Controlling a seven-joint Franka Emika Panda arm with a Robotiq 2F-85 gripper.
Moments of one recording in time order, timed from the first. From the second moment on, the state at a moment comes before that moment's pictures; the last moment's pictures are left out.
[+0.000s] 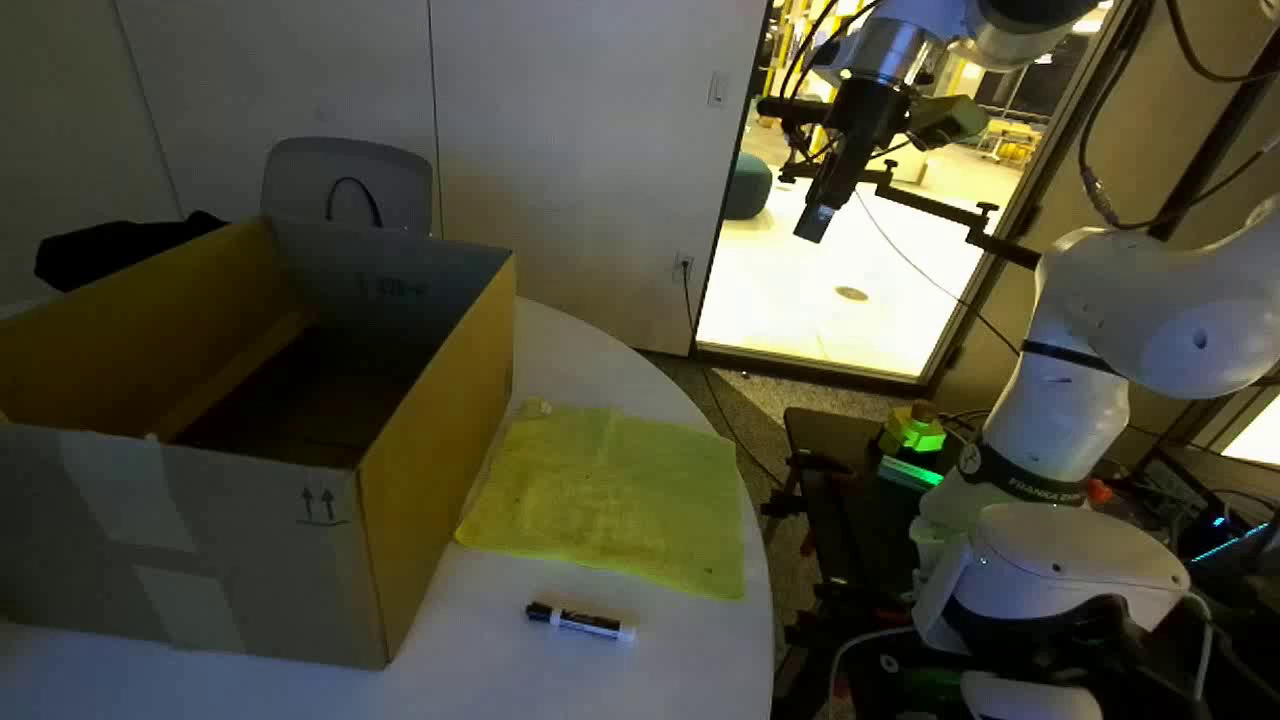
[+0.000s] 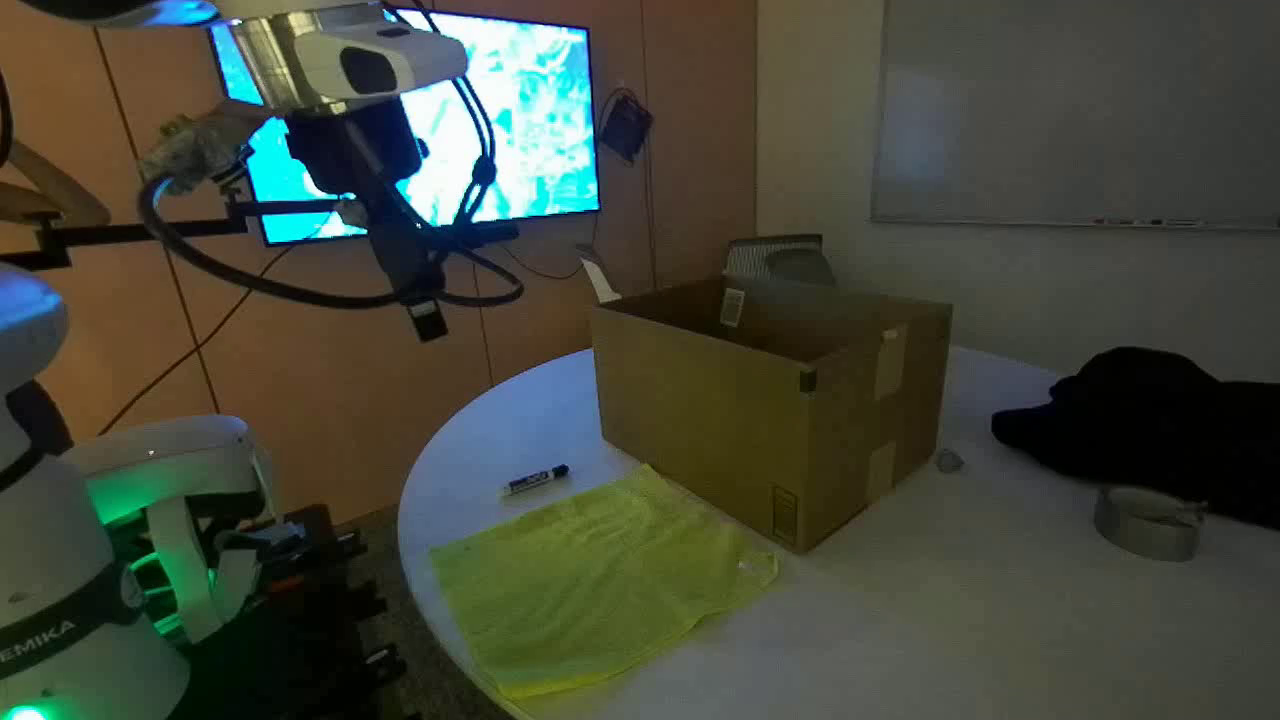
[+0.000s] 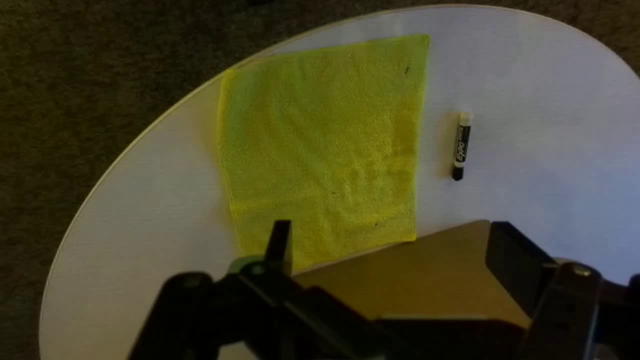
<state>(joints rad) -0.10 -0.90 -0.31 -2.74 0.01 2.01 -0.21</state>
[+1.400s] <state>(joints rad) 0.19 -0.25 0.10 -2.69 0.21 2.60 0.07</state>
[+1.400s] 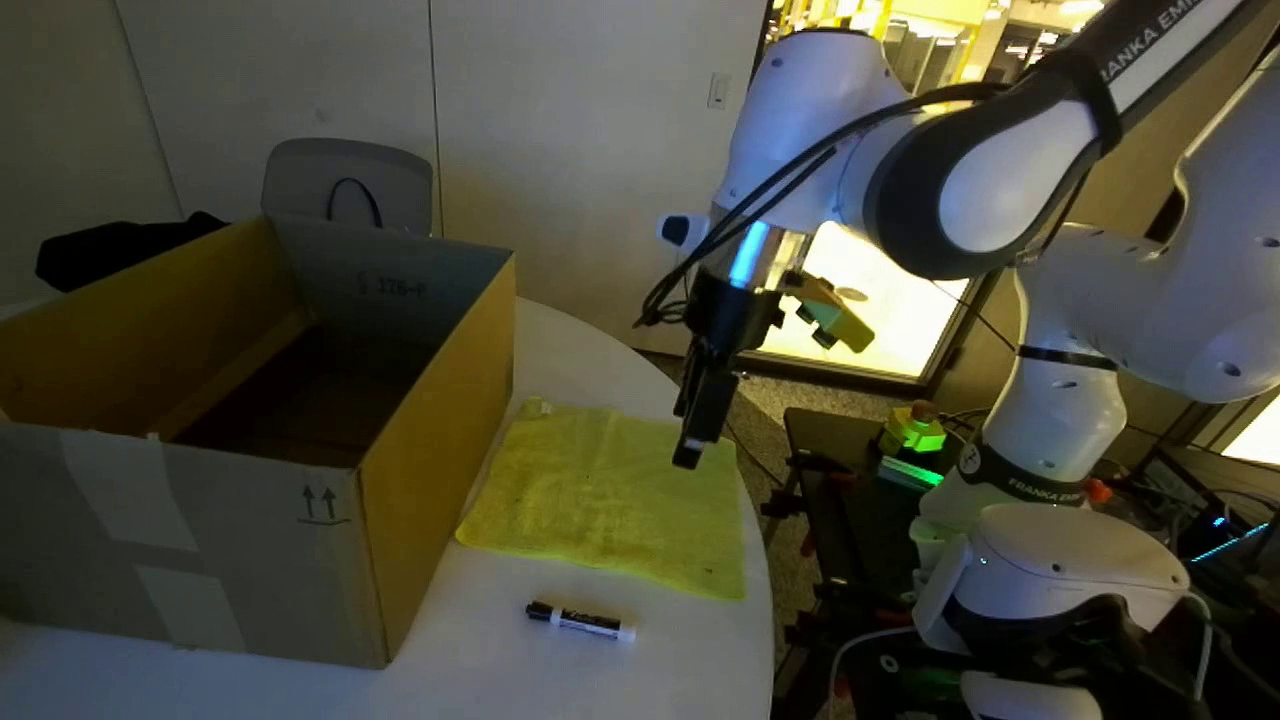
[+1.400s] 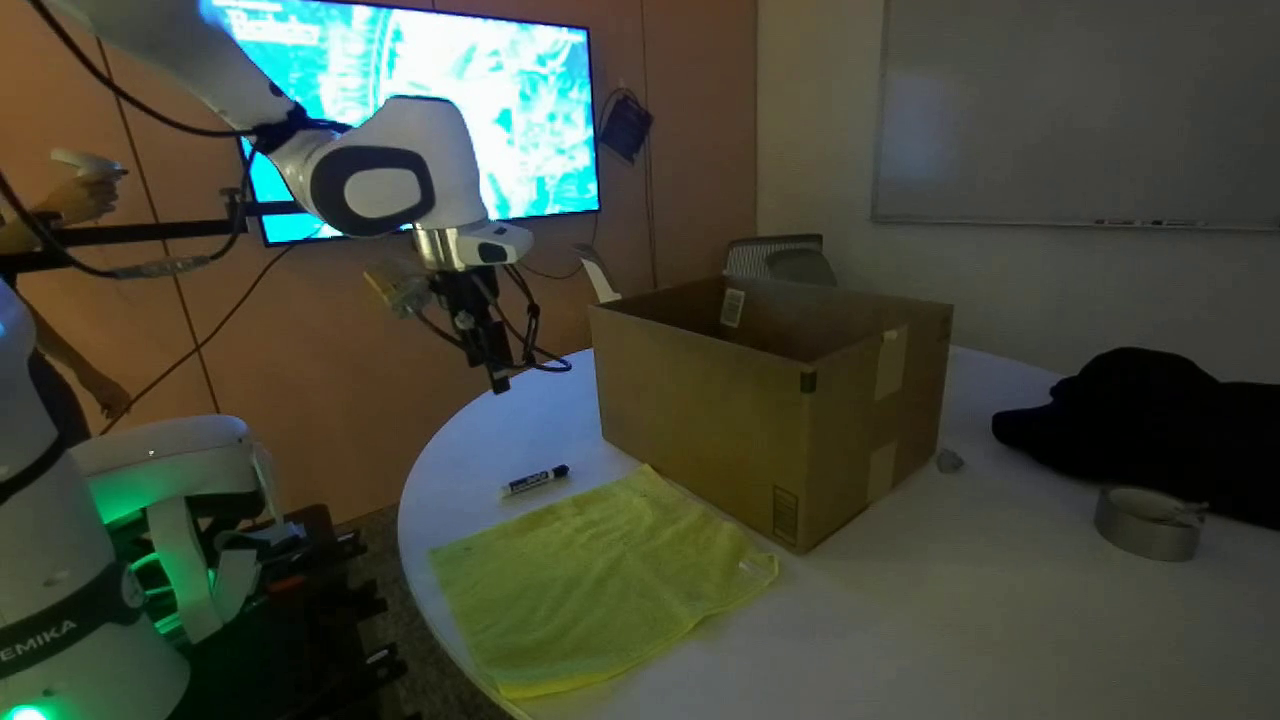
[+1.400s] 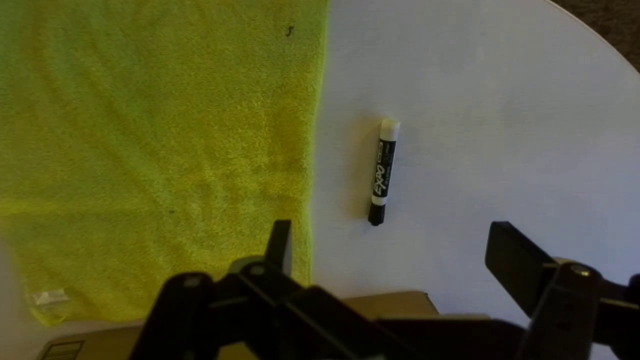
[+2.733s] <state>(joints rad) 0.26 0.47 0.16 -2.33 0.04 2.82 0.17</state>
